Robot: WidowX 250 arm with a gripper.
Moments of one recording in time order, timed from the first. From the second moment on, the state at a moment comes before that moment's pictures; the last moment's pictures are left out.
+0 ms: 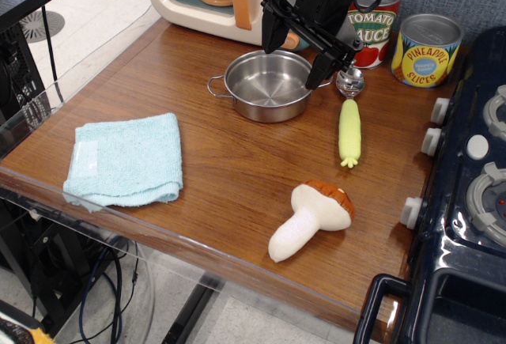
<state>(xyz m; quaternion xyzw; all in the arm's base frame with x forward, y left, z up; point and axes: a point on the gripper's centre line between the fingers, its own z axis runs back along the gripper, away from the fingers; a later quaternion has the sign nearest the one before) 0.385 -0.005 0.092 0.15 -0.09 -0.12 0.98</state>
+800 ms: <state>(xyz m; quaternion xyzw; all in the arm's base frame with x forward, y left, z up) 0.361 -0.010 0.084 0.16 -0.06 -0.11 0.98</state>
